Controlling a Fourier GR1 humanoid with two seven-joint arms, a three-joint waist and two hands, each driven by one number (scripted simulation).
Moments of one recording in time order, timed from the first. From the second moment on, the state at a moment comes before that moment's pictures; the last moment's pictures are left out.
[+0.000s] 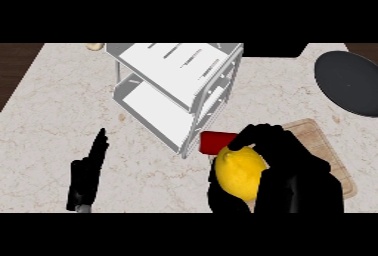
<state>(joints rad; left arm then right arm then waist) 0.07 0.15 -0.14 -1.39 0.00 0.24 0.02 -0.47 -0.02 0.68 -2.16 1.41 0.17 1.24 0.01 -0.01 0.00</state>
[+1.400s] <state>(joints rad) 0.06 0.14 -0.15 -1.41 -0.02 0.23 0.04 -1.05 -0.01 0.28 -1.28 1.07 0.05 1.17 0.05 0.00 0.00</state>
